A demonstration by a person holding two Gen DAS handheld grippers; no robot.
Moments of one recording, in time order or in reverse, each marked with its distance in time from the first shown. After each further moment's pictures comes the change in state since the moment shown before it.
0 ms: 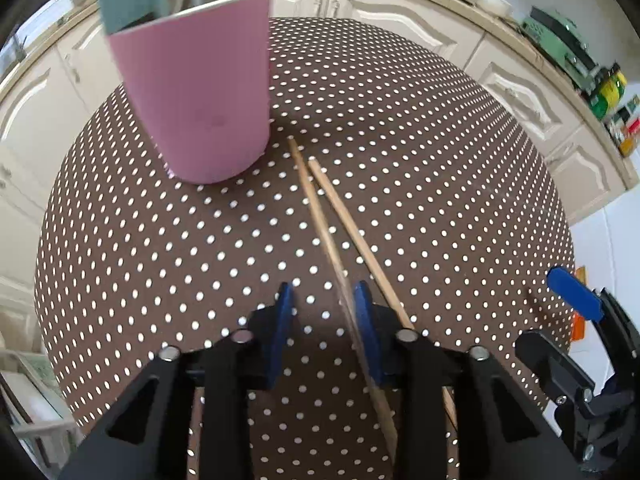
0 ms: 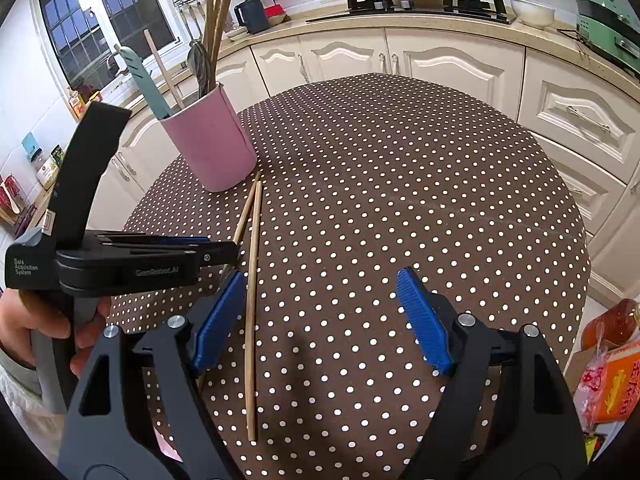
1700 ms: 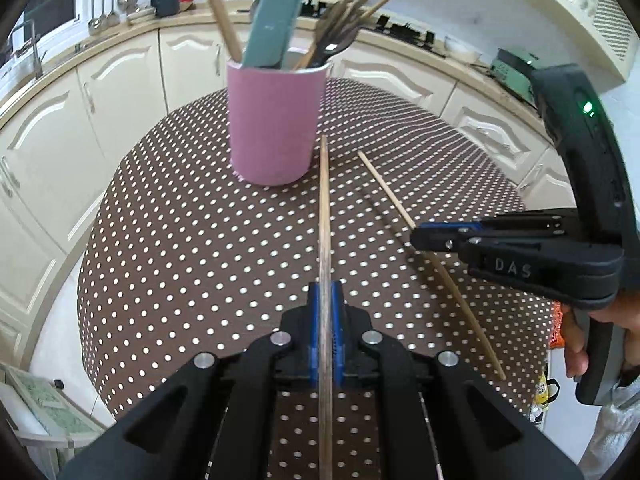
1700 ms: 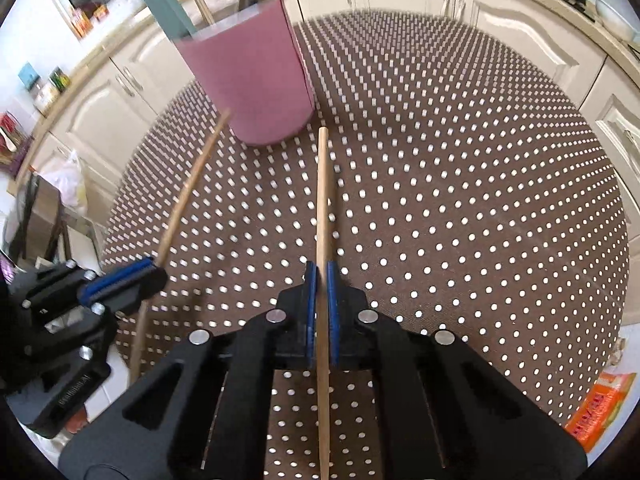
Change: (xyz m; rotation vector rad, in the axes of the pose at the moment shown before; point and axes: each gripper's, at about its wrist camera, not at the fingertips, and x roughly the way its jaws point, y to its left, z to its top) left arm -0.081 0.066 -0.087 0.012 -0.255 -0.077; right arm 0.062 0.055 0.051 -0.135 0.305 0.035
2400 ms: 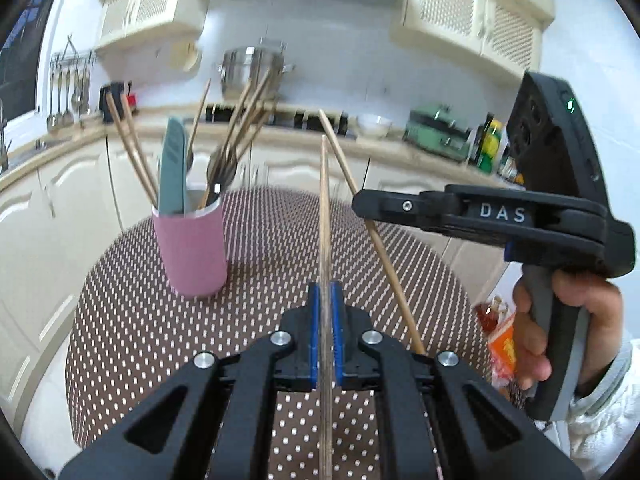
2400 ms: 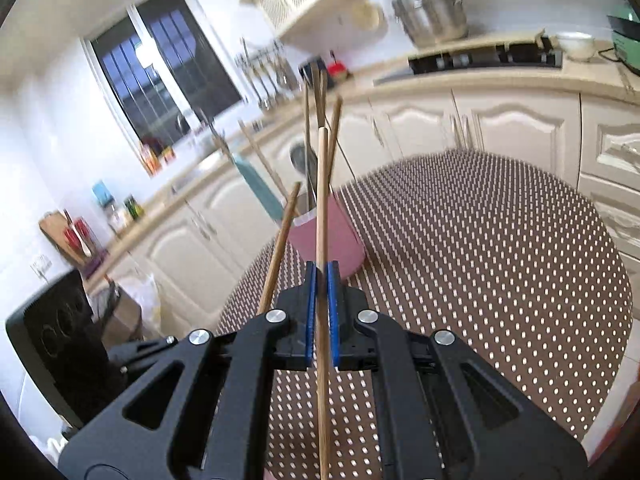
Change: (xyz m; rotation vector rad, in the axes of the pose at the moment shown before) left arm -0.070 -0.059 -0.011 0.183 -0.388 -0.175; right arm -0.122 -0.032 -0.044 0.118 -0.559 0.258
